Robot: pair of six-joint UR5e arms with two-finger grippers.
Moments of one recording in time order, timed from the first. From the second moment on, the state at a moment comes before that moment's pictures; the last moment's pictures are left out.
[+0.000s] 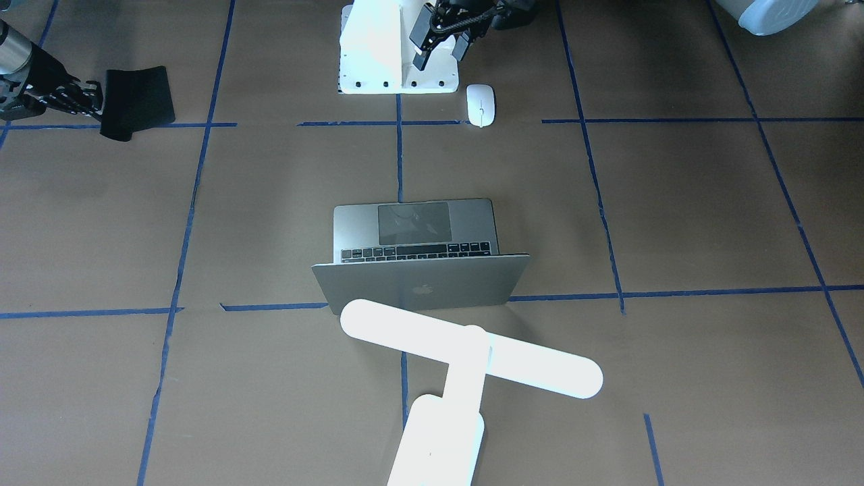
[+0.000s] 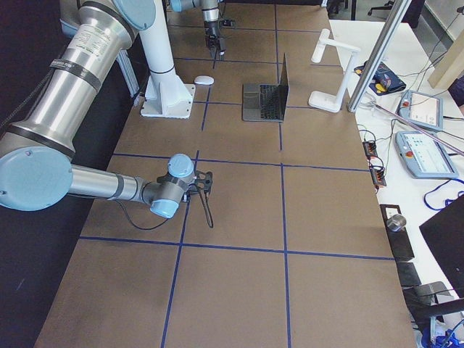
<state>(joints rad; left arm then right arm) -0.27 -2.04 -2.25 -1.56 -1.65 -2.07 0.55 -2.09 1.79 -0.29 2.08 1.32</state>
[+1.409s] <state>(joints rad) -0.17 -1.91 -2.28 -1.44 -1.64 -1.67 0.79 -1.28 1.49 -0.66 2.01 1.40</state>
